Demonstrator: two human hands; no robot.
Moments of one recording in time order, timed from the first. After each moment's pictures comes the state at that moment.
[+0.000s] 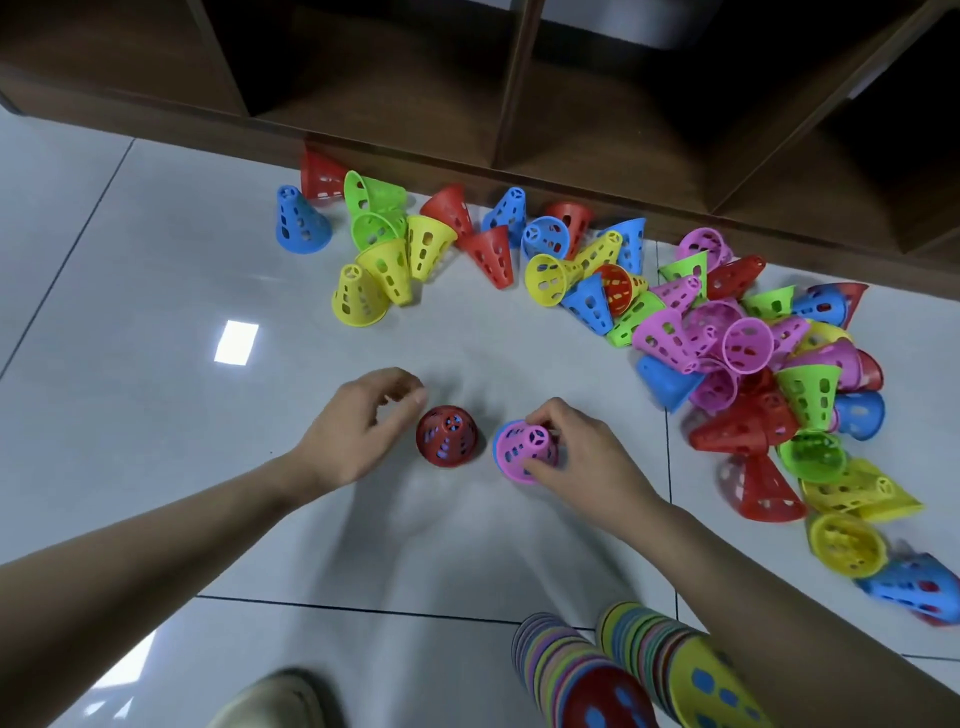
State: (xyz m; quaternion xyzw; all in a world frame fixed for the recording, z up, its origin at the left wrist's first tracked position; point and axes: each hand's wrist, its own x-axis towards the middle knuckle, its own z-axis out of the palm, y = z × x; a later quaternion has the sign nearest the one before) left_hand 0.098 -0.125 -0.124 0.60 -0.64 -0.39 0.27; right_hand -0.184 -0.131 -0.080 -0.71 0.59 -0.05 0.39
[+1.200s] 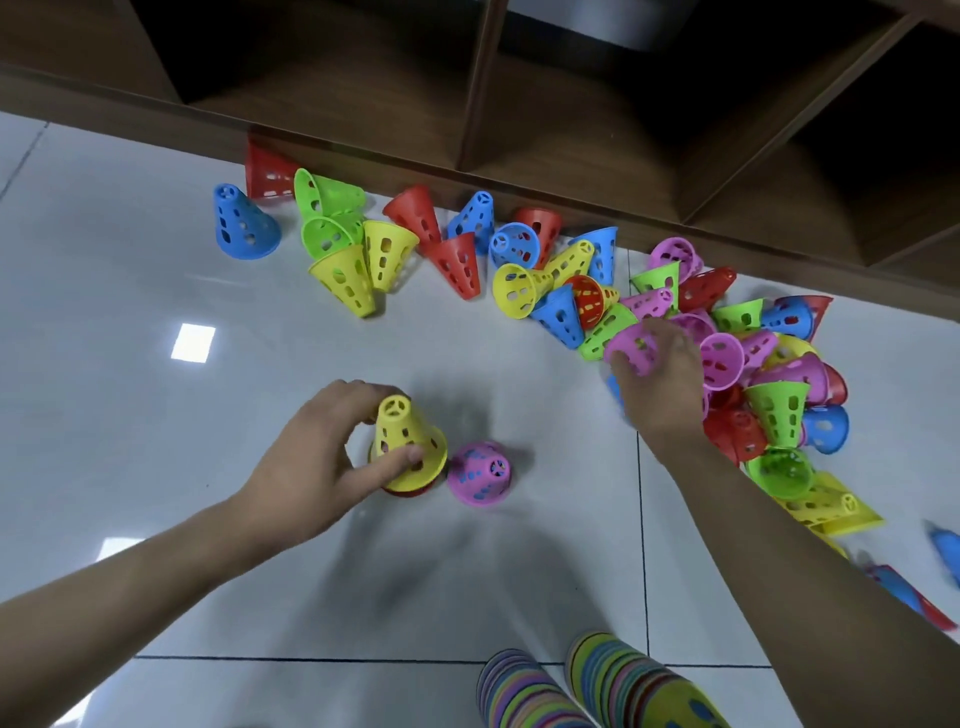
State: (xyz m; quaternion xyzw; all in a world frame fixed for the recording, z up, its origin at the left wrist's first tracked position) left_hand 0.080 -0.127 -0.096 0.55 -0.71 -0.33 0.30; right_hand -0.266 -0.243 -0.095 -0.61 0.75 -0.20 0.14
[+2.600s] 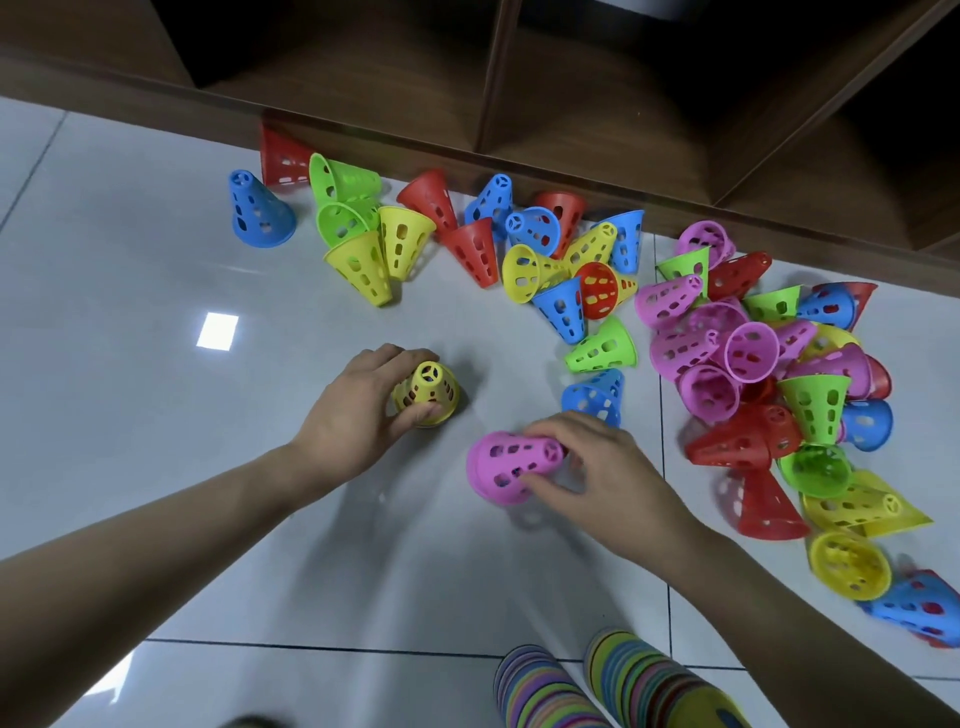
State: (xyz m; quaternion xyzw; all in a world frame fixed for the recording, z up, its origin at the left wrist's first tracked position) left_hand 0.077 -0.167 -0.155 0.58 -0.72 -0.30 0.23; right_hand -0.203 -0.148 -0.063 -0.77 0.52 -0.09 0.36
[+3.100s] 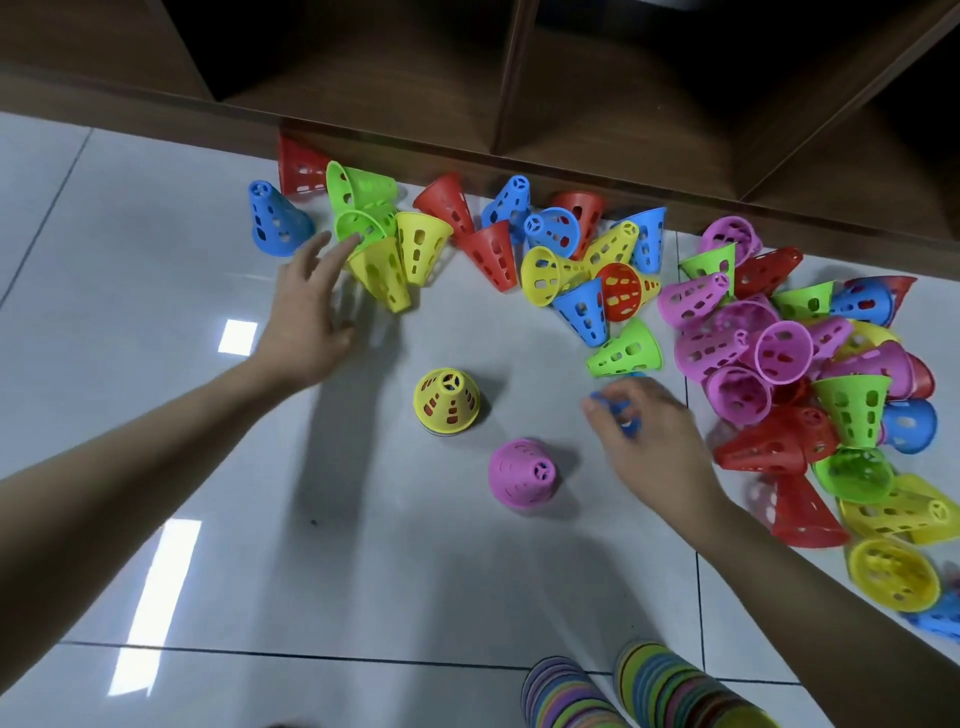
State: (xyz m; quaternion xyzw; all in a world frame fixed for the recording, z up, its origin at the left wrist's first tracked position) left_hand 0.153 -0.242 -0.150 0.67 -0.66 -0.22 0.25; right_hand -0.216 -0.179 -0.099 -0.67 0.68 -0.17 0.25
